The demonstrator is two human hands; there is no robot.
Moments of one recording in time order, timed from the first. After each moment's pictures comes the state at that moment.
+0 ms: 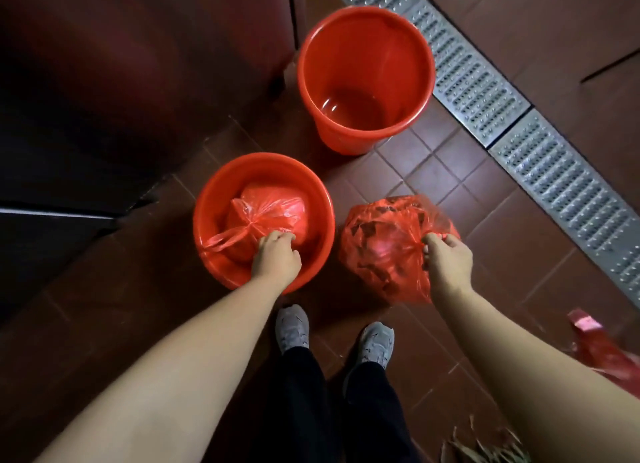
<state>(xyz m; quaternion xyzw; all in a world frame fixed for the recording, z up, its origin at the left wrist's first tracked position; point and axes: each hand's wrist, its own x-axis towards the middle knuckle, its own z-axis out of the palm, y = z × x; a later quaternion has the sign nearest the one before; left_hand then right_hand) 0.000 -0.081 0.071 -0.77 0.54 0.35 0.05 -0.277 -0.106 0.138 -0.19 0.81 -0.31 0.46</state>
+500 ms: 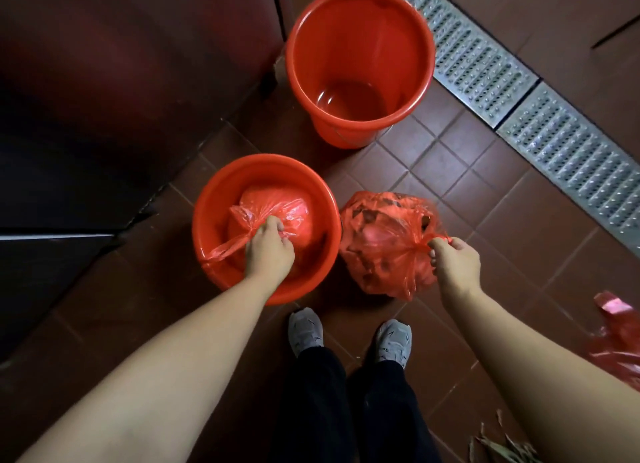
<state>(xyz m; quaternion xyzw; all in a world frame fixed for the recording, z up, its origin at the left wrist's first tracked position) 0.016 -0.096 0.049 -0.78 0.53 0.34 -0.06 -0.290 -0.083 0.083 -0.18 0.83 -0.28 0.46</state>
